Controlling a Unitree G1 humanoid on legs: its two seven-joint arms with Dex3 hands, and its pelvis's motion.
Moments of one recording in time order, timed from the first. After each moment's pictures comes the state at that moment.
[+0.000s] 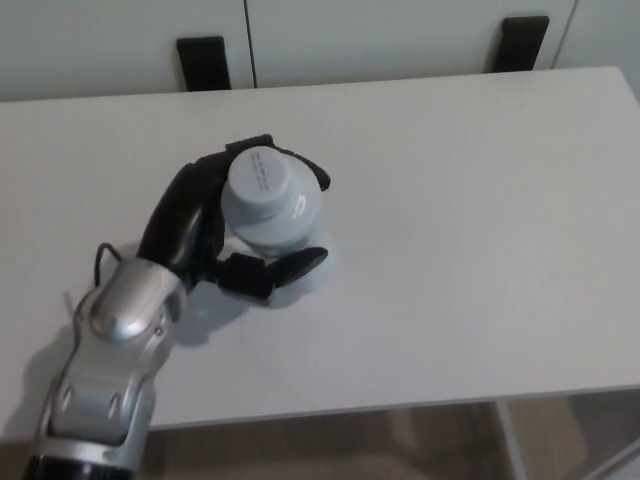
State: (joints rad) left_arm -0.31 0.17 -0.07 0.09 -0.05 0.20 -0.24; right_arm -0.01 -0.52 0.10 1.29 -0.21 -0.22 0.17
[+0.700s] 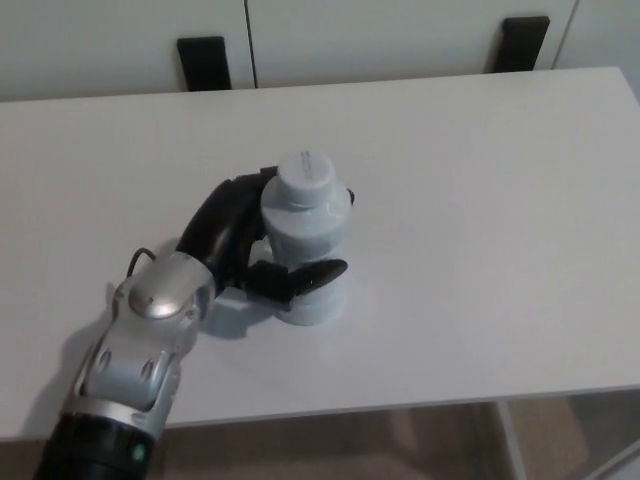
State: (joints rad) left_arm -0.39 0.22 -0.20 0.29 -0.03 0.18 -0.30; right_arm -0.02 -0.52 0.11 1.29 -0.23 -0.22 0.18
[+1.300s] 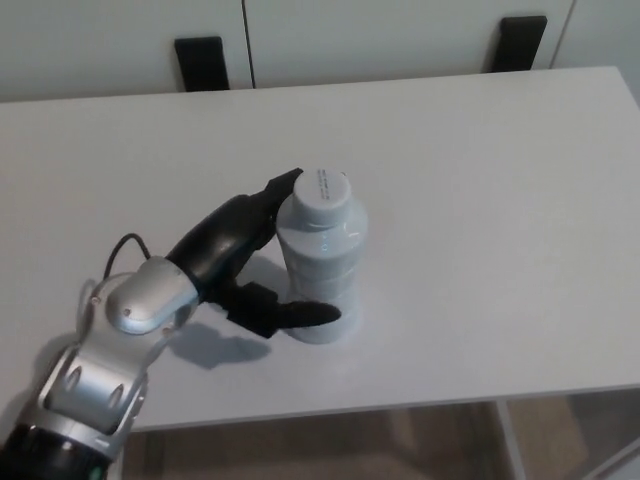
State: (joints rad) left_arm -0.33 0.37 -0.27 0.15 0.02 0.13 -0.41; right_arm -0.02 -0.52 0.11 1.29 -0.23 -0.22 0.19
